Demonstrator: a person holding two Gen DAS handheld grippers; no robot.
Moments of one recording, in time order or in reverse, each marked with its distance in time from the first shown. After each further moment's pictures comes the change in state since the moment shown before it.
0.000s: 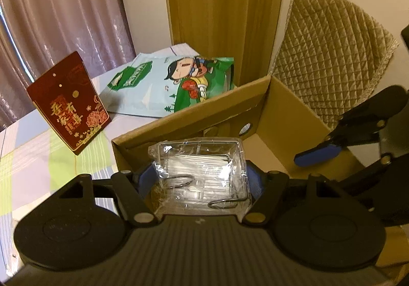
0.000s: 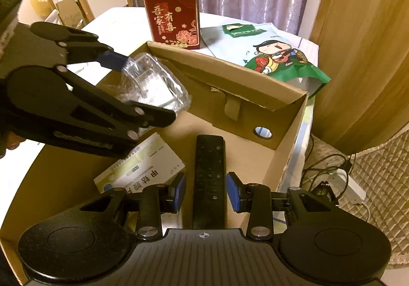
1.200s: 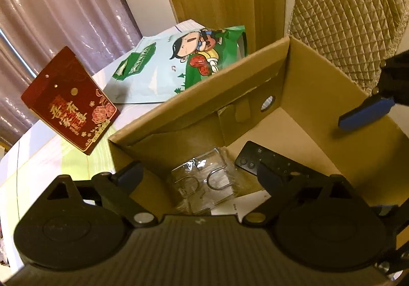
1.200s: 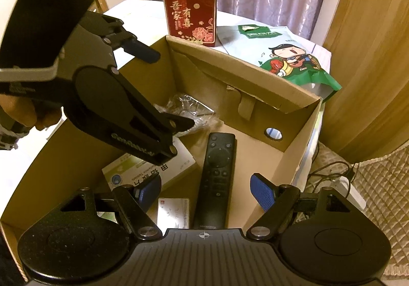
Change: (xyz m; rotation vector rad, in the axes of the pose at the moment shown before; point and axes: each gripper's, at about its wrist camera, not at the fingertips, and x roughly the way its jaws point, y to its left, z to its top) left arm 0.030 -0.008 0.000 0.105 0.093 0.106; right arm -0.003 0.012 -0.003 -0.071 0.017 0.021
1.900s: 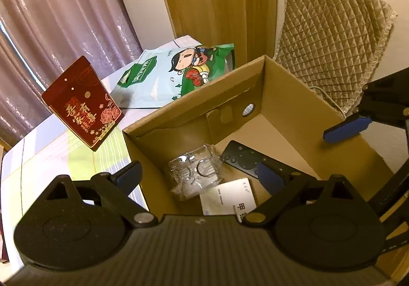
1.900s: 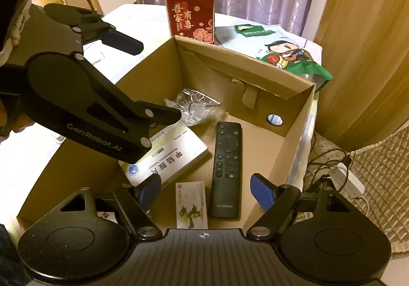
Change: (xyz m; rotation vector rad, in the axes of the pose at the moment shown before) left arm -0.060 -0.006 -0.014 -0.016 -0.061 -0.032; right arm -0.029 0.023 -0.018 0.053 -0.015 -0.026
